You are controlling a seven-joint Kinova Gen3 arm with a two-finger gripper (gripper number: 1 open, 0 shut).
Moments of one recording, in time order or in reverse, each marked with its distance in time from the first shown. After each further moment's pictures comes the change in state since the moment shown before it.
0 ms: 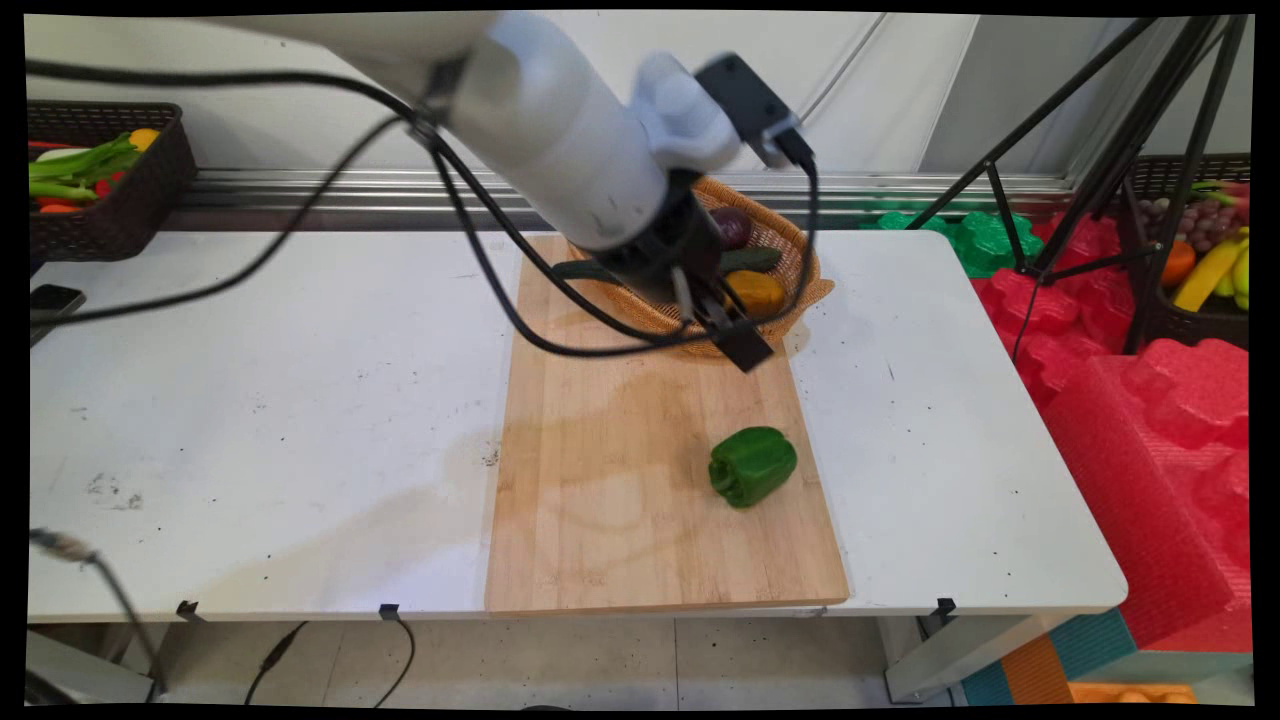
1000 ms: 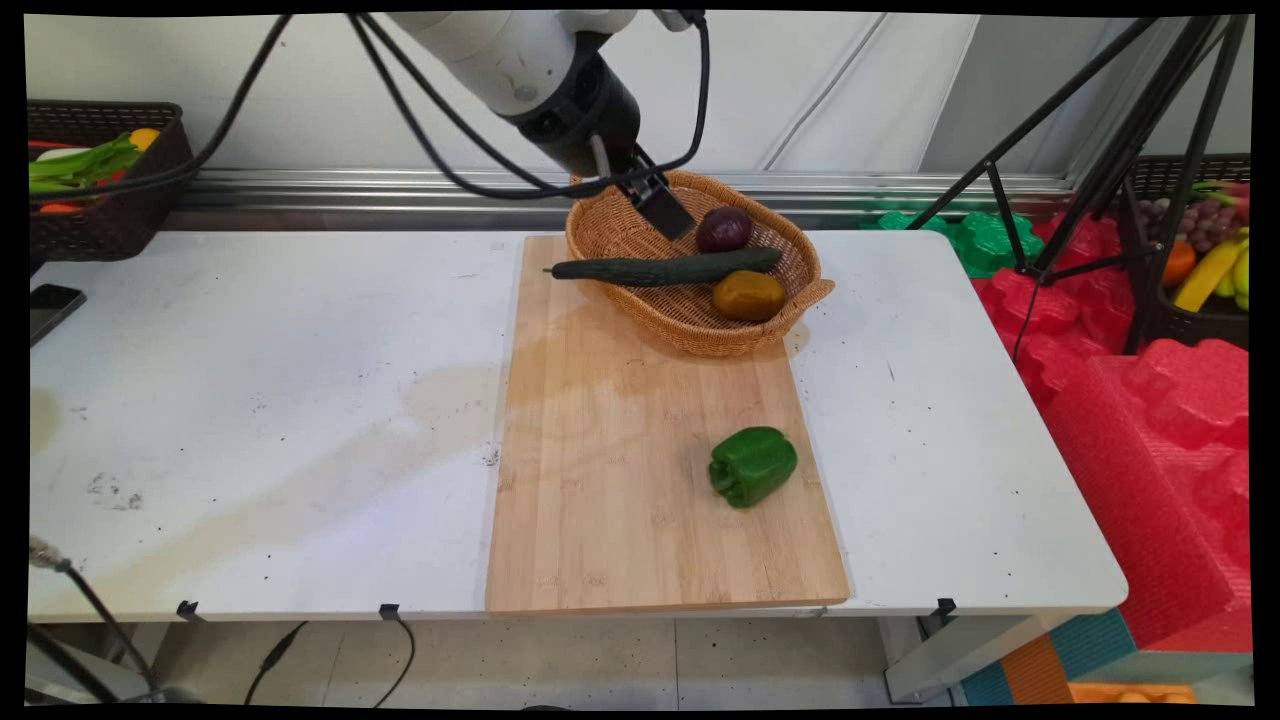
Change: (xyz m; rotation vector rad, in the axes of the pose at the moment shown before) arm 0.002 -0.098 -0.028 0.124 0.032 -0.011
